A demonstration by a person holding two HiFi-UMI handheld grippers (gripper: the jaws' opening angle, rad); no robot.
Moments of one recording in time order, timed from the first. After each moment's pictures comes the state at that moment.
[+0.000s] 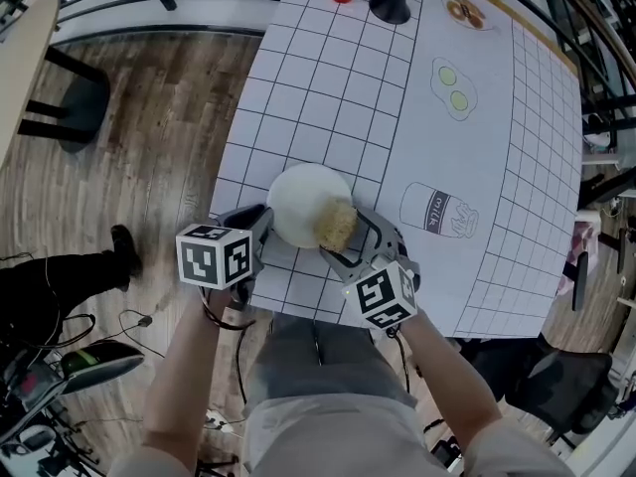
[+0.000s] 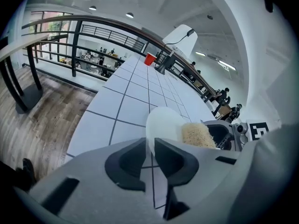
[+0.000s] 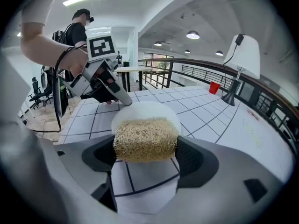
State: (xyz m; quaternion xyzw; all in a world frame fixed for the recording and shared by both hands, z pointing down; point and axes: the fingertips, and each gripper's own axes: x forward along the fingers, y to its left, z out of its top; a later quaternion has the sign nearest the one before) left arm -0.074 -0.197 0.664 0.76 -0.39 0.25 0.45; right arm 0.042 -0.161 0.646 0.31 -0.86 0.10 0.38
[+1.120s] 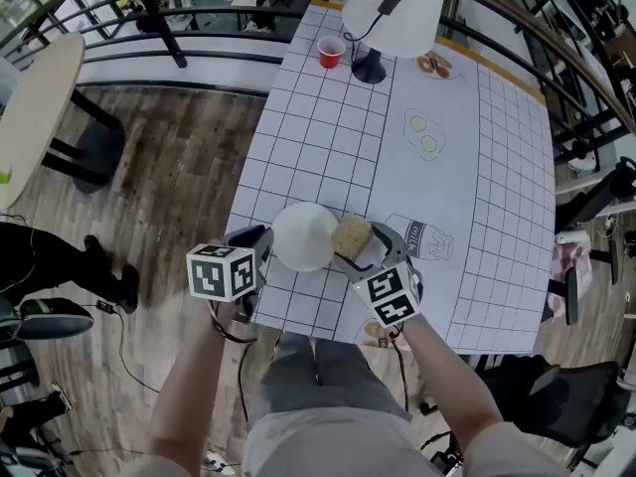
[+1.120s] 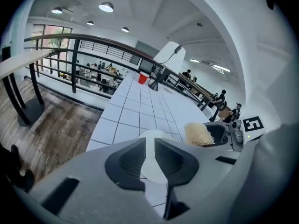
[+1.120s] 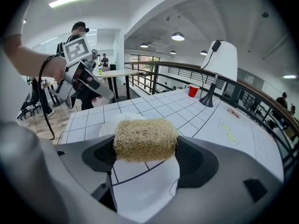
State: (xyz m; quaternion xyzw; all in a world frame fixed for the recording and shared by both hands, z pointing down) left arm -0.075 -0.212 0.594 0.79 -0.42 0.21 0.40; right arm 0.084 -0.189 0.591 0.39 -0.84 0.11 0.37
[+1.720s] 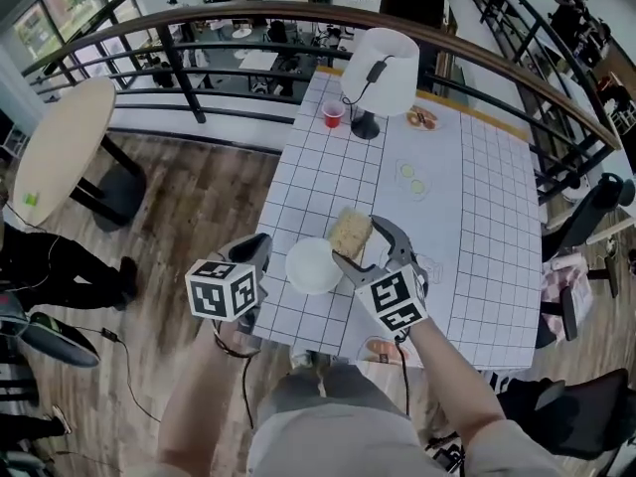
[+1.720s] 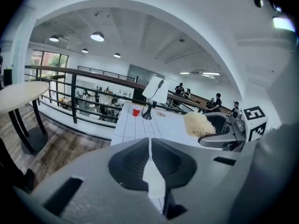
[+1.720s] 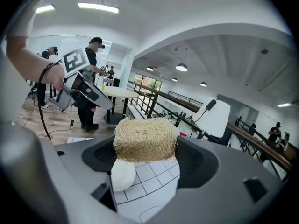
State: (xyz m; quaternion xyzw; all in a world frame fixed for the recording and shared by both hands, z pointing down) left arm -0.092 -0.217 0.445 0.83 -0.46 0.15 0.28; right arm 0.055 -0.210 0.421 0.41 -0.87 -0.04 0.29
